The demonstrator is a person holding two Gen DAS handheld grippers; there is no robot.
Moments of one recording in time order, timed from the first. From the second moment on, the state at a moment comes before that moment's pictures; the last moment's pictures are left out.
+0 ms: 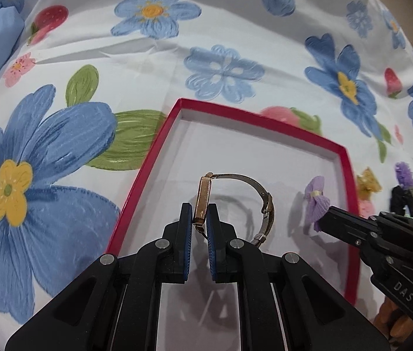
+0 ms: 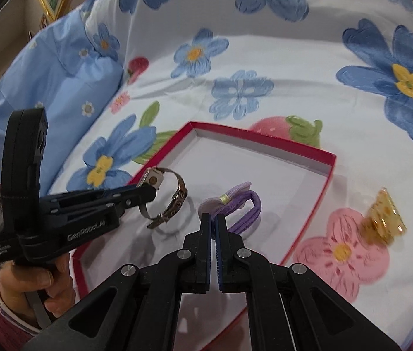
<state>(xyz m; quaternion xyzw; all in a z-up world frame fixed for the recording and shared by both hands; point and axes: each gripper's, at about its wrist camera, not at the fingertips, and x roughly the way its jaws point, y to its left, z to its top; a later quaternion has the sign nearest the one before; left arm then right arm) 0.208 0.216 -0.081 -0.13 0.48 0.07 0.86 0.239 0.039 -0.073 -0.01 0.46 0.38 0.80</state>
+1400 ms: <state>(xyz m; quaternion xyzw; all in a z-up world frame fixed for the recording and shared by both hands) 0.167 0.153 -0.029 -0.12 0.45 0.03 0.89 0.199 -0.084 -0.034 0.08 0.44 0.32 0.83</state>
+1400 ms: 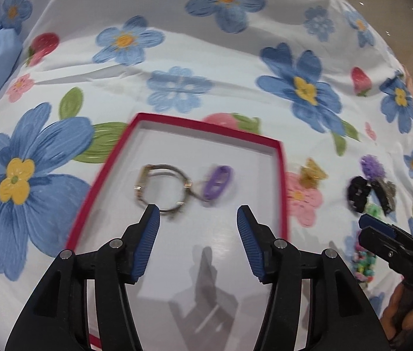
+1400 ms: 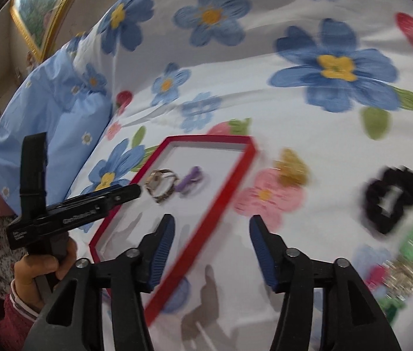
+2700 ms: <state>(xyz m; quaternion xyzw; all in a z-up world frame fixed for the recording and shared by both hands) 0.284 0.007 -0.066 -0.08 0.50 -0.05 0.86 0.276 -0.209 -0.065 0.09 0.46 0.20 0.86</state>
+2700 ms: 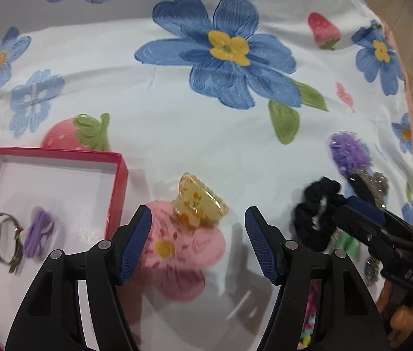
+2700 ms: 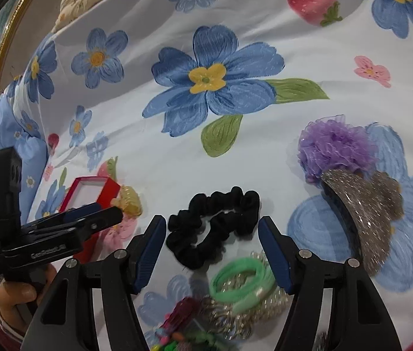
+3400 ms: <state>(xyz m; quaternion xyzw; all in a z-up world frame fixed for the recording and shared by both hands) 0.255 0.016 -0.043 -0.10 0.47 -0.07 0.88 0.264 -0.212 -0.055 0.11 0.43 0.21 0.87</state>
